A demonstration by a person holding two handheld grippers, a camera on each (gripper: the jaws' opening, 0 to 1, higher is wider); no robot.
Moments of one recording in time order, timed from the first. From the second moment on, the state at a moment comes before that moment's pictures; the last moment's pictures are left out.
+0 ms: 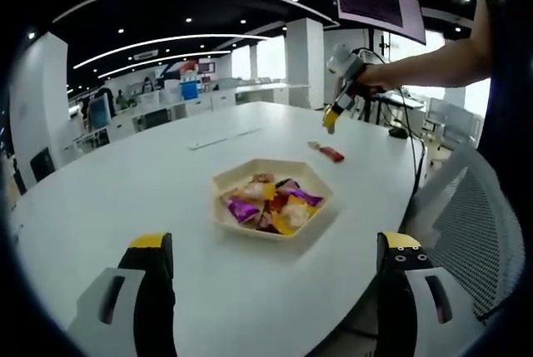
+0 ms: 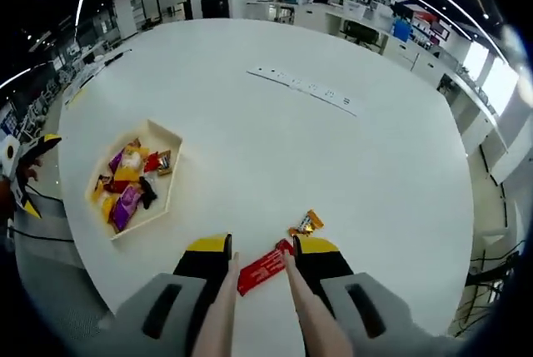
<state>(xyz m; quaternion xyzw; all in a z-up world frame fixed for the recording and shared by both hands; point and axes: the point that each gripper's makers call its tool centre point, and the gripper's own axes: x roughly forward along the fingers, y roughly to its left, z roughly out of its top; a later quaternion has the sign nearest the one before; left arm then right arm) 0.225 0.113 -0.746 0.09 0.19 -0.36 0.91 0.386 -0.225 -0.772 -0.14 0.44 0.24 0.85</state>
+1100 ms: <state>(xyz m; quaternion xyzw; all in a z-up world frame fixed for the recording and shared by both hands) 0.226 0.113 -0.751 0.09 0.20 -0.36 0.91 0.382 -0.244 -0.820 -0.14 0.47 0.19 0.85</state>
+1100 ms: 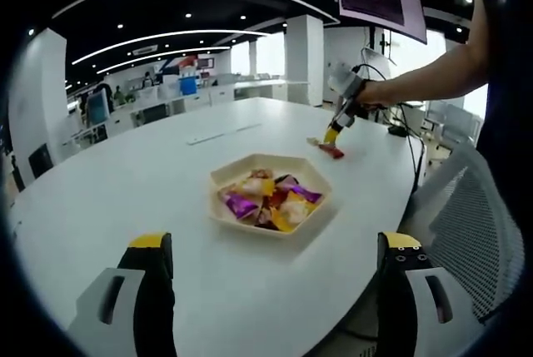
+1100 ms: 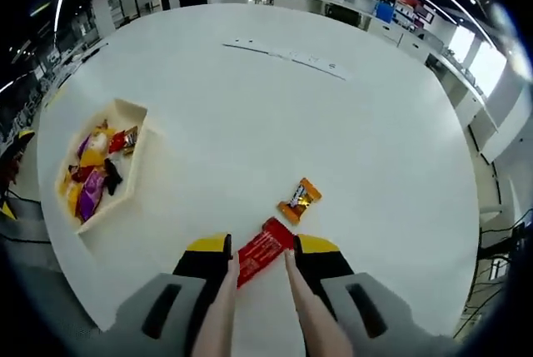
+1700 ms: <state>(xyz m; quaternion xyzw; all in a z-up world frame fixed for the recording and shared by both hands) 0.226 0.113 -0.751 0.09 0.20 -0.36 0.91 0.378 -0.248 -0.820 -0.13 0.48 0.19 0.85</state>
